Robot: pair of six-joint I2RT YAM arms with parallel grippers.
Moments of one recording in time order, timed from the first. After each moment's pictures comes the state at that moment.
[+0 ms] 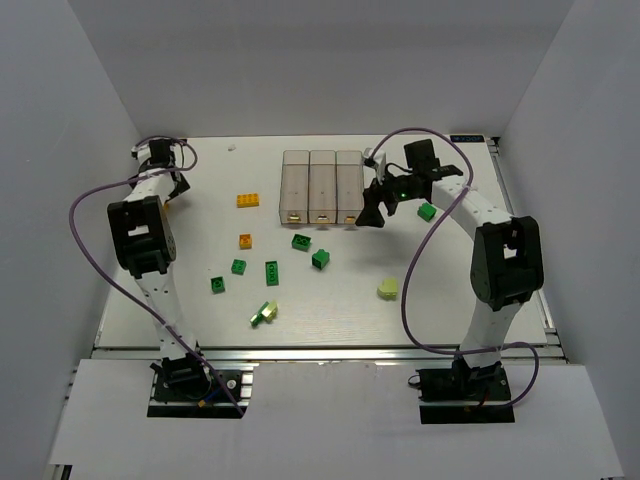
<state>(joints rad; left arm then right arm) 0.19 2.23 1.74 -0.43 -0.49 -0.36 0.29 1.85 1.44 -0.52 -0.86 -0.56</state>
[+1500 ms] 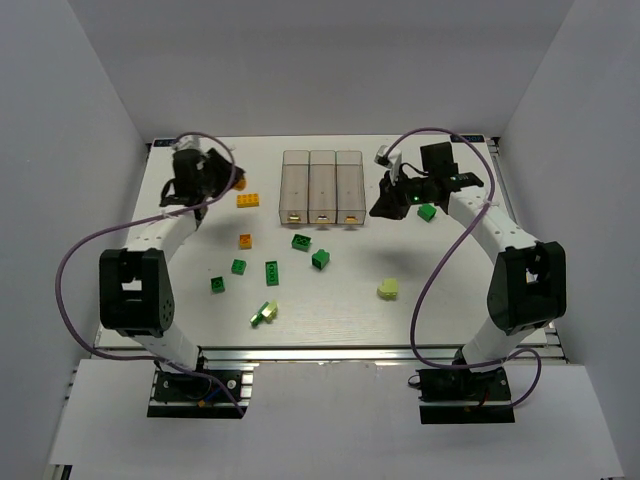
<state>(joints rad) 0.02 1.65 1.13 0.10 0.15 -0.64 0.27 1.66 1.33 -0.51 -0.83 -0.49</state>
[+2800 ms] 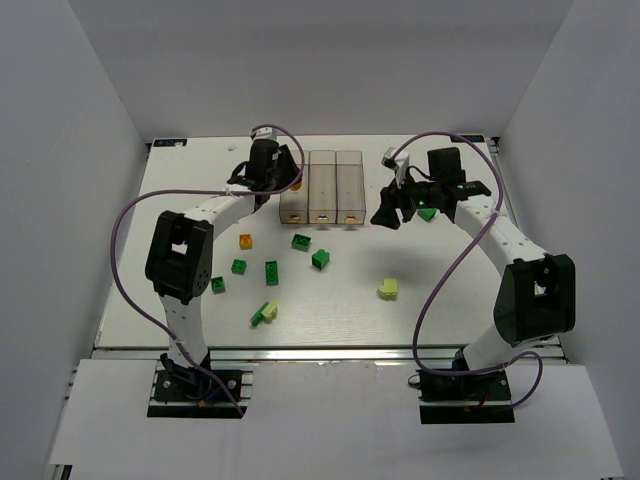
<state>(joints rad) -0.37 1.98 1.45 0.01 -0.06 -0.56 0.25 1.58 1.24 -0.45 -0.78 -0.42</state>
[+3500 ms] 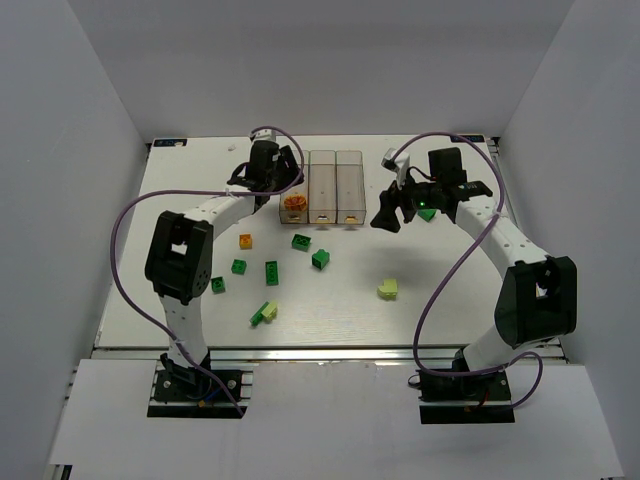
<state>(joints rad) -0.37 1.97 1.45 0.00 -0.07 -0.56 0.25 1.56 1.24 -0.47 -0.78 -0.46</state>
